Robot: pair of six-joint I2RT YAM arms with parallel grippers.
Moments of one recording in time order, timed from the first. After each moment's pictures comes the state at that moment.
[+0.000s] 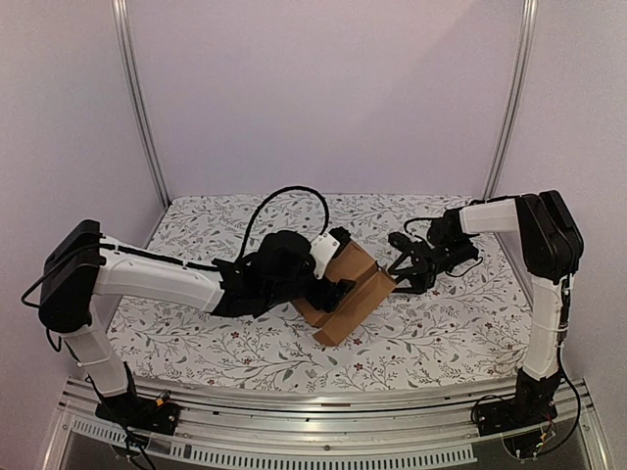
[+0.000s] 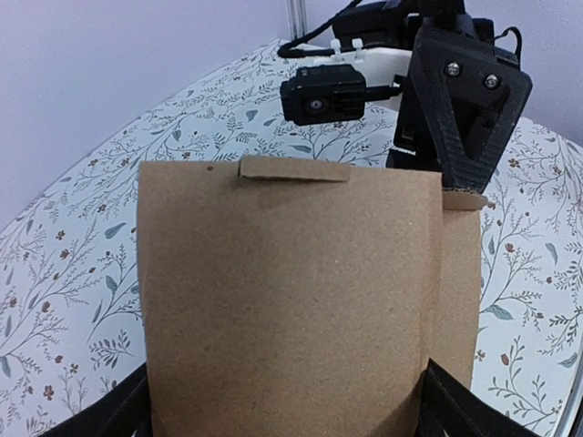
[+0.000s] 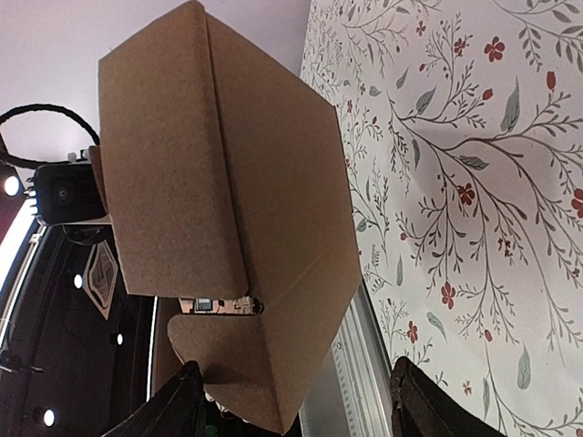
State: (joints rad) left arm -1.06 1.75 1.04 0.25 -0.24 -0.01; right arm 0.30 2.08 1.39 -1.14 -1.39 -0.33
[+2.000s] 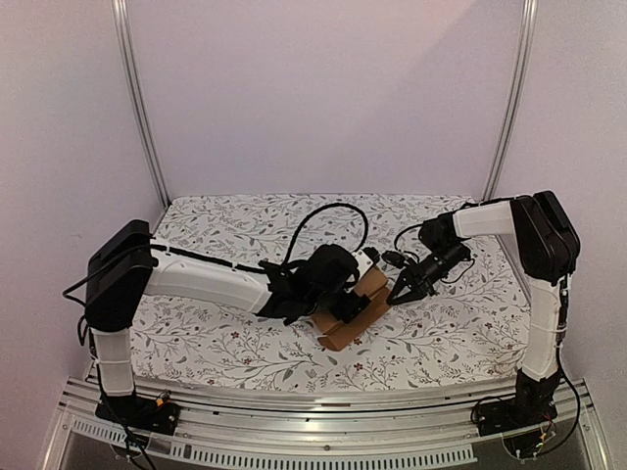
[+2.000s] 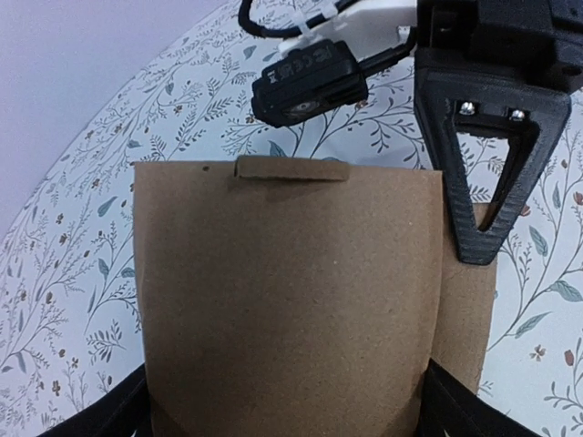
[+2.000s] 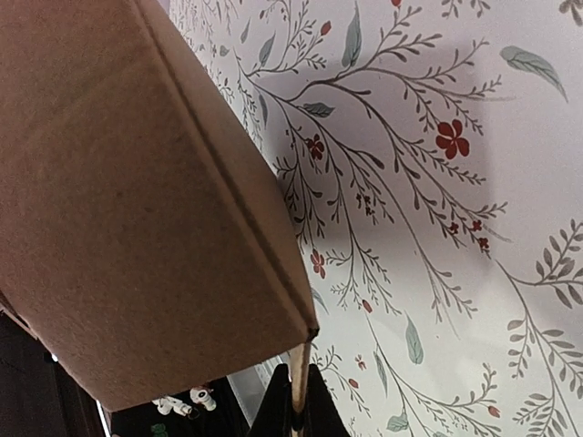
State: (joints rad) left arm -1.13 1.97 1.27 0.05 -0.39 0.05; right arm 0.36 2.08 1.37 -1.03 -1.05 -0.19
